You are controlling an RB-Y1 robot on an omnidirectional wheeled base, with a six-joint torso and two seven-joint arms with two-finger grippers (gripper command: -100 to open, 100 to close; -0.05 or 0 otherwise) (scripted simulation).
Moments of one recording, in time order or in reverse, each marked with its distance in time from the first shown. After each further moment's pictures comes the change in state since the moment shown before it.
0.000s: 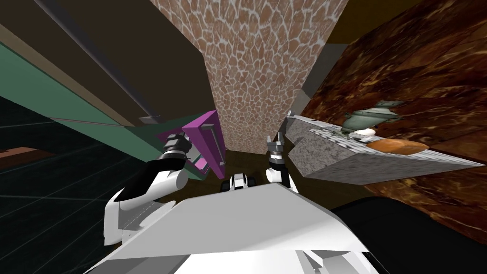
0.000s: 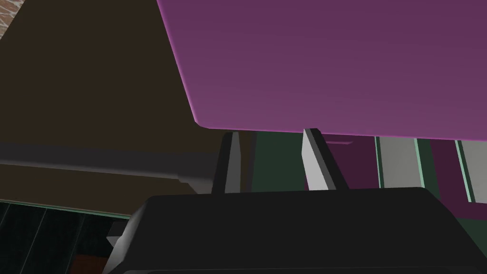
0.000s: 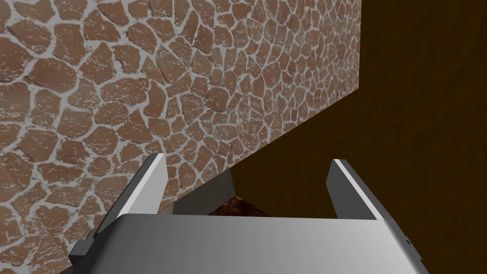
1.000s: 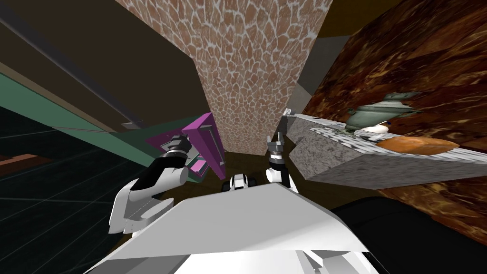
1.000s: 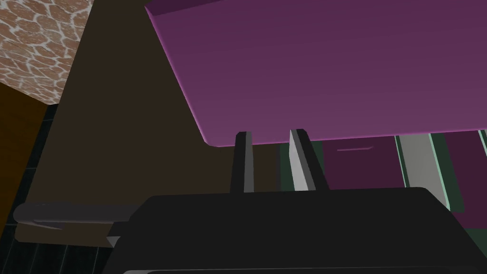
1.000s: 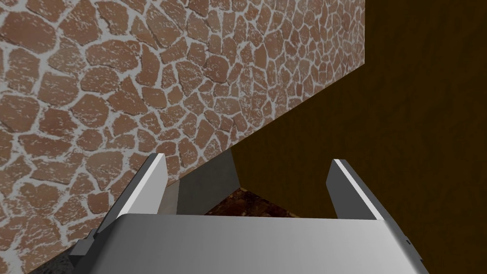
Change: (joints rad) left arm -0.020 0.106 0.024 0.100 -0.018 -0.022 0.000; right arm 0.000 -0.001 0.000 0.000 0.000 0.000 0.000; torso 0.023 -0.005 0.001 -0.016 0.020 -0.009
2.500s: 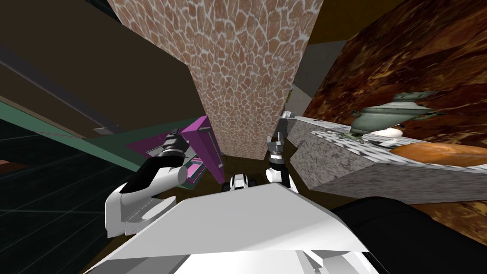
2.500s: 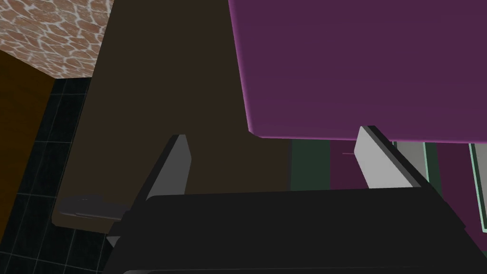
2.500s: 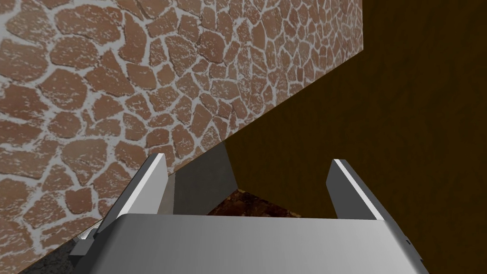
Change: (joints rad) left arm -0.037 -0.090 0.018 -0.067 -0.037 0.086 -0.003; right arm 0.000 0.000 0.000 0.000 0.000 0.000 0.000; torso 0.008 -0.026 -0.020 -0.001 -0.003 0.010
